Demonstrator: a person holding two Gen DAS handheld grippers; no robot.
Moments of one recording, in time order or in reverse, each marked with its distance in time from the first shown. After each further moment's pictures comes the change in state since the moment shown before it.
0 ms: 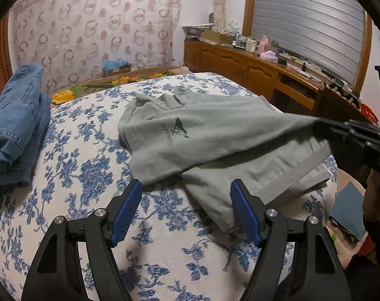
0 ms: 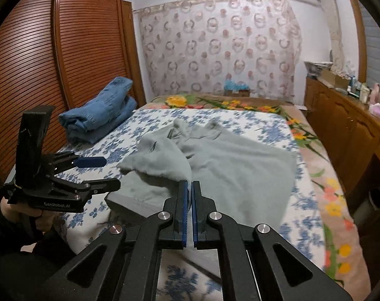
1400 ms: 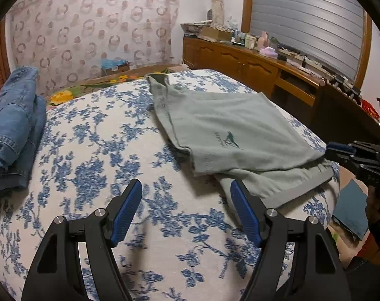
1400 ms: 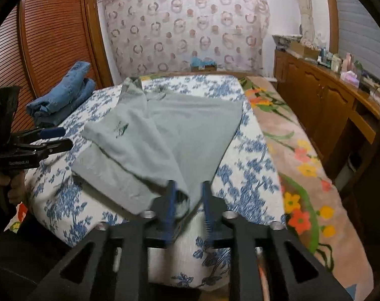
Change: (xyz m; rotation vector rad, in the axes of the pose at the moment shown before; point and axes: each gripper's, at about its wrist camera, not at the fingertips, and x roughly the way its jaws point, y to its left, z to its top) left arm 0.006 0.000 0.003 0.002 0.011 0.019; right arm -0.030 -0.013 -0.024 0.098 0.111 -0.142
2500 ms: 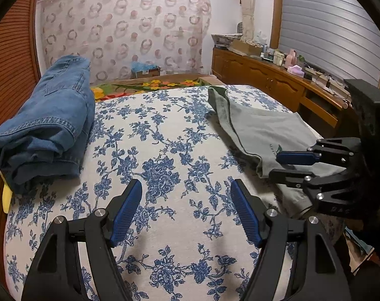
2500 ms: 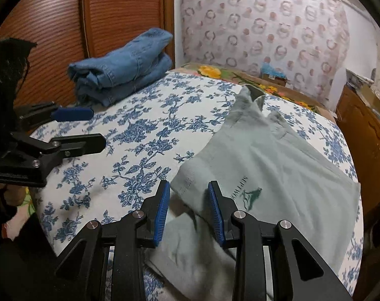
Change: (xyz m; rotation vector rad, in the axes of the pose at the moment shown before) left arm -0.027 0.064 -0.011 -0.100 -0.052 0.110; right arm 0.106 0.112 0.061 -0.347 0.079 0.224
